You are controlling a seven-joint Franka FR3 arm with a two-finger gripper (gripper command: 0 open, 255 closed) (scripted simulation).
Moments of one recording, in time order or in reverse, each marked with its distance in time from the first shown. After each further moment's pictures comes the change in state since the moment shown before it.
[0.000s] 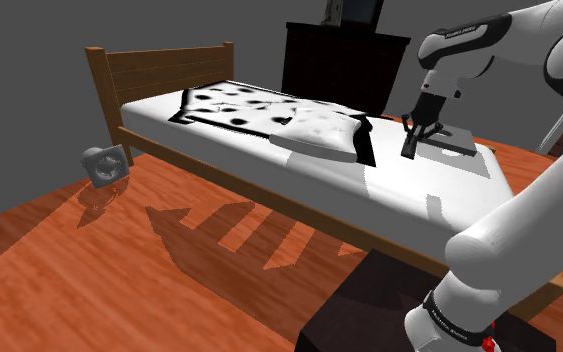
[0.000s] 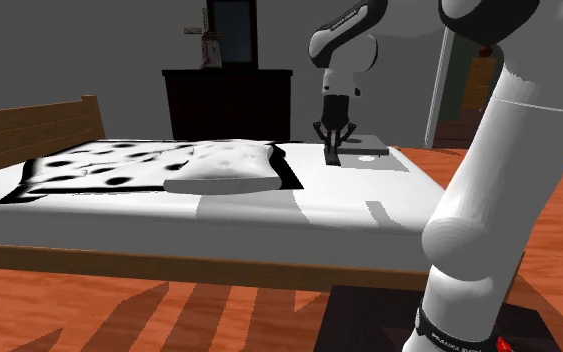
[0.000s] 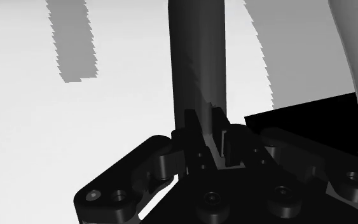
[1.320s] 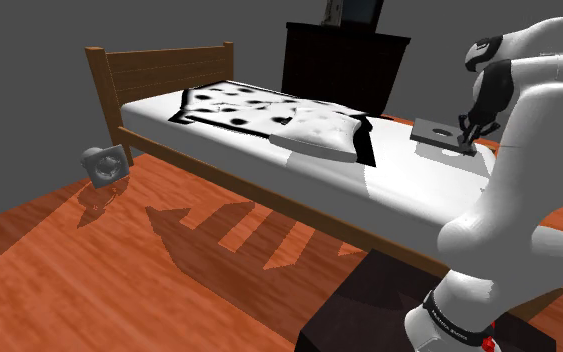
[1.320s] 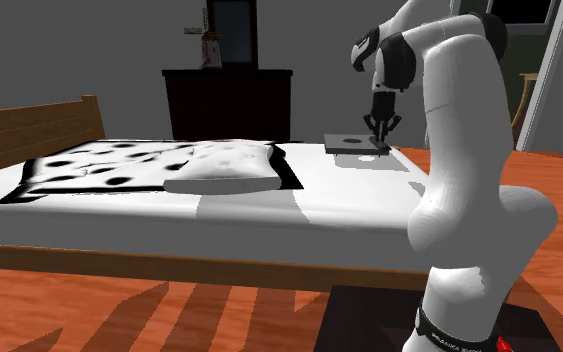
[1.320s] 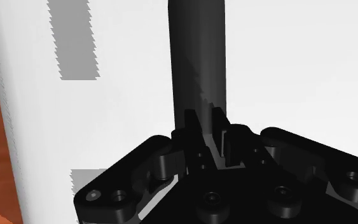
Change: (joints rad) arm -0.324 0.530 -0.198 0.623 0.149 -0.199 -0.508
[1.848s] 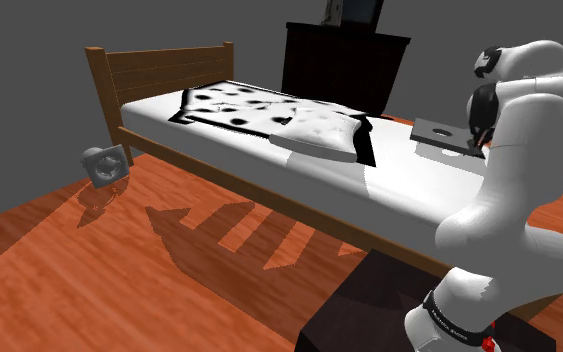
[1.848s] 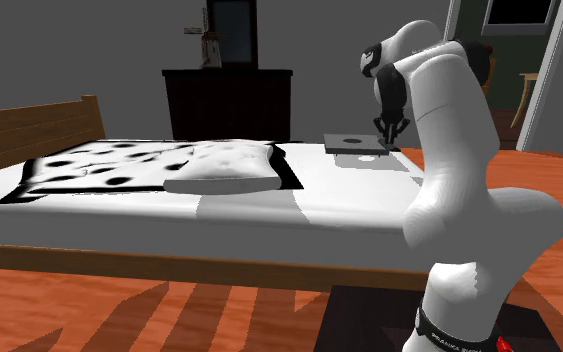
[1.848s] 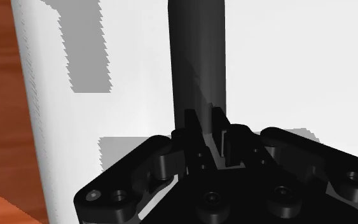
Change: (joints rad) arm -0.155 0.208 0.009 0.263 0.076 -0.074 -0.091
